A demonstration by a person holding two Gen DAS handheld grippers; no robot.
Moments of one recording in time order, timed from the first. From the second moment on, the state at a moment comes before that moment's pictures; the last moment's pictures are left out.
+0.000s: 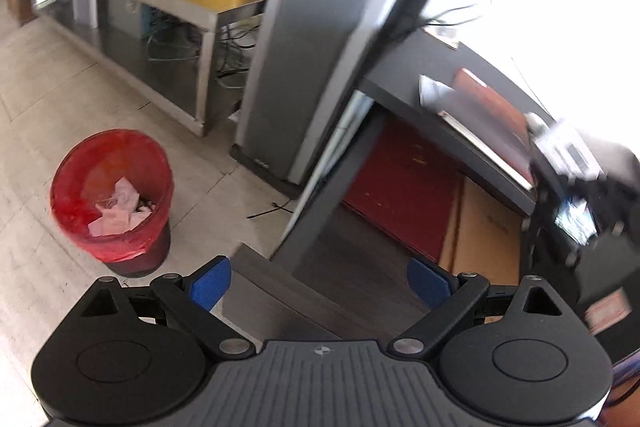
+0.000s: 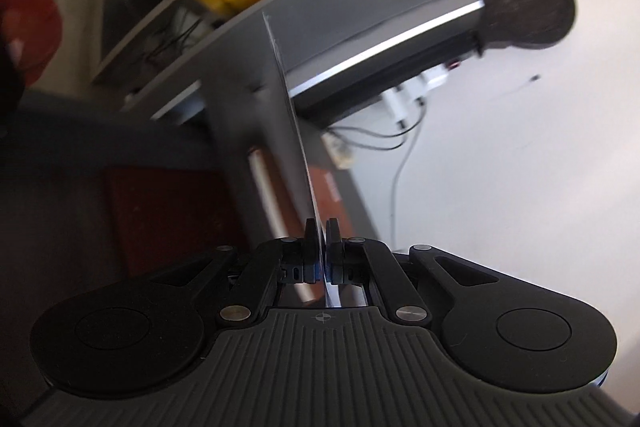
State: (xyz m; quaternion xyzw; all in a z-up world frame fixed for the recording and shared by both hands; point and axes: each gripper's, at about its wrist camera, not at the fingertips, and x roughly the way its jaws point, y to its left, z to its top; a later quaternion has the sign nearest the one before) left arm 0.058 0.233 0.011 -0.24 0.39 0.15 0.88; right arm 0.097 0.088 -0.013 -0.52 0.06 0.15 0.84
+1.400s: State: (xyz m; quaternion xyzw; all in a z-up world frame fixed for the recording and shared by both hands) left arm 0.062 0.211 0.023 -0.20 0.37 0.14 0.90; right arm 0.146 0.031 0.038 -0.40 0.18 0.18 0.88
